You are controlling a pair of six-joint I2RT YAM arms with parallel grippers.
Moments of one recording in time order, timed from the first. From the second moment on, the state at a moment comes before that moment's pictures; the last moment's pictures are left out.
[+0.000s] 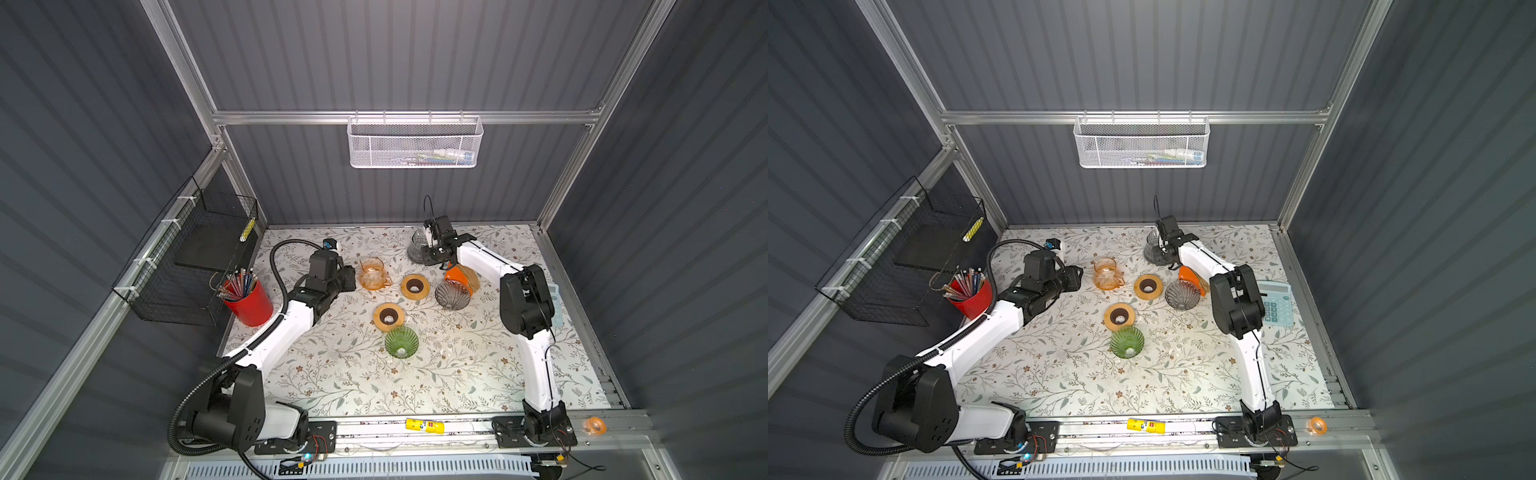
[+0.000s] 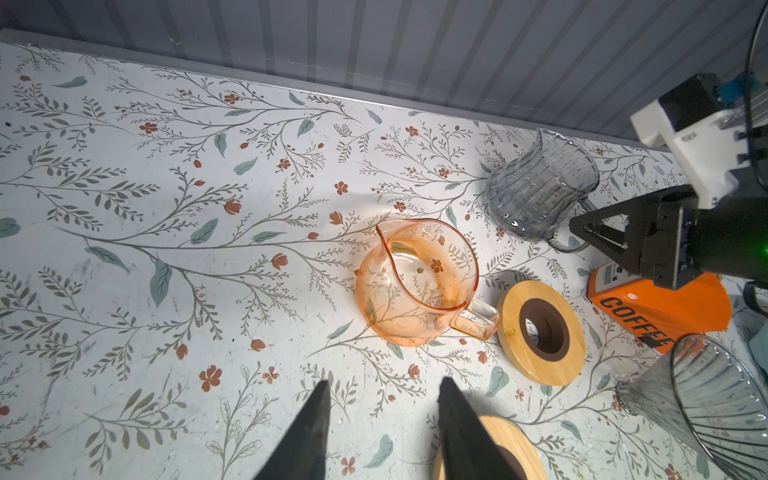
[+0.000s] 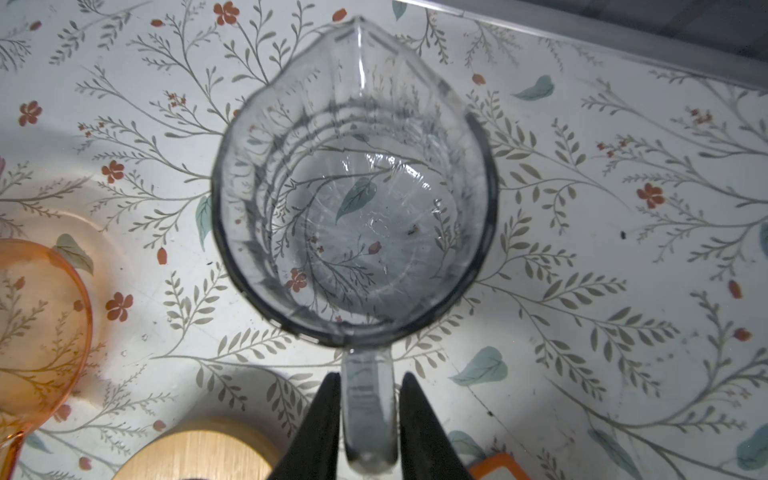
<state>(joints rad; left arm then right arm) -0.34 1.37 0.94 -0.16 -0.02 -0.32 0.43 2.26 1.85 -0.53 0.06 0.09</state>
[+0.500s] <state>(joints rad) -0.34 1.37 0.94 -0.16 -0.03 -0.32 0.43 2.26 1.85 -0.53 0.07 0.08</state>
